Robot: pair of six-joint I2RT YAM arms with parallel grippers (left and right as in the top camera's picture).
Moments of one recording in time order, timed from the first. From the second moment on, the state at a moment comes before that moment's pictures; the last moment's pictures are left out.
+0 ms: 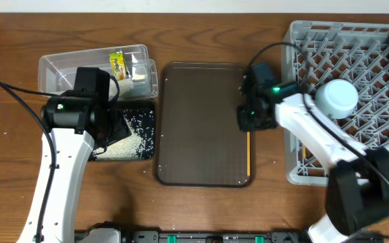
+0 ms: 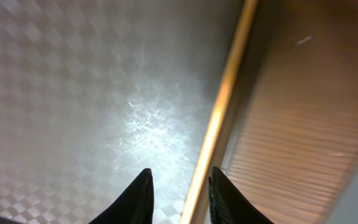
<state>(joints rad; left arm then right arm) -0.05 1.33 1.27 -1.33 -0.13 -0.54 0.42 1.79 1.25 -0.86 -0.11 0.30</state>
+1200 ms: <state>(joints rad) -0.05 1.33 1.27 -1.33 -0.13 -0.54 0.44 1.94 1.28 -0.94 -0.06 0.43</state>
